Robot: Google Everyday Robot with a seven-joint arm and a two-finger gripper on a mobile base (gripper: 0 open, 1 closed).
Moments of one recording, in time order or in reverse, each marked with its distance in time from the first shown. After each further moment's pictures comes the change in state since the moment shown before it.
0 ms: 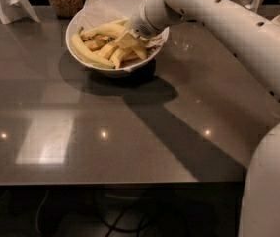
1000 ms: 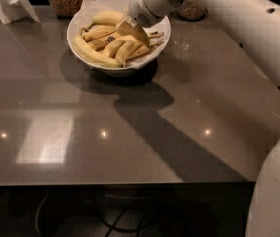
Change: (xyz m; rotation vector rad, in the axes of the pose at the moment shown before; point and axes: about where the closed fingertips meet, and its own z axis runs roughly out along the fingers) arm -0.032 0.001 -0.029 0.011 0.000 -0.049
